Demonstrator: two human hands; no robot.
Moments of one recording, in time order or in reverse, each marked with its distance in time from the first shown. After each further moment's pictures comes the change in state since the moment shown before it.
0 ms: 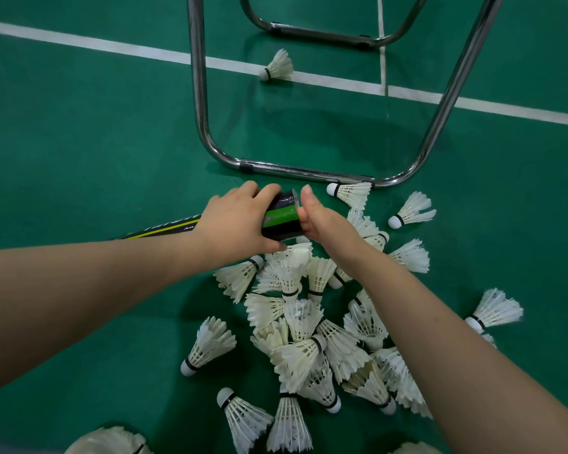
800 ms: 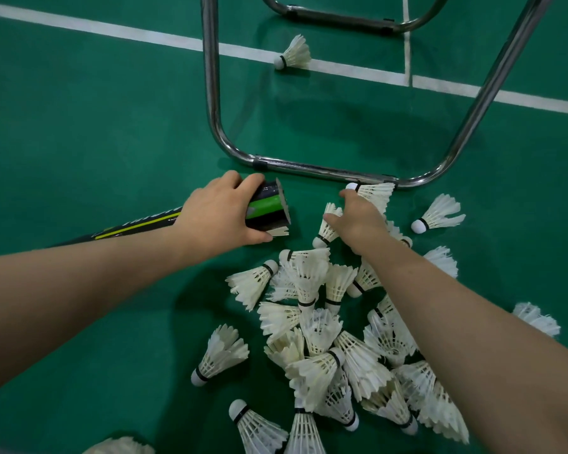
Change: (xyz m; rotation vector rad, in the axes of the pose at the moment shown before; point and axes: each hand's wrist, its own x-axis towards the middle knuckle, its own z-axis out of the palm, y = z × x) left_hand 0.010 -0.047 0.000 -0.009 0.001 -0.093; right_hand 0.086 0.047 -0.036 -0.763 0.418 0.213
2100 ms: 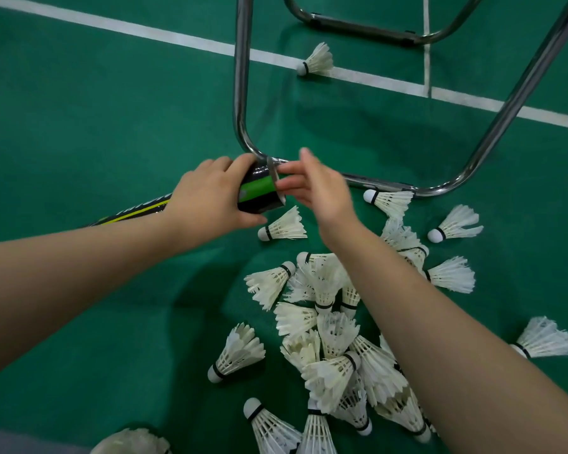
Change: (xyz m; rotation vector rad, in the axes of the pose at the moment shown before) left_hand -0.012 -0.035 -0.016 -0.056 0.126 -0.036; right_hand -0.051 -0.107 -0.008 1.051 -0.147 -0.157
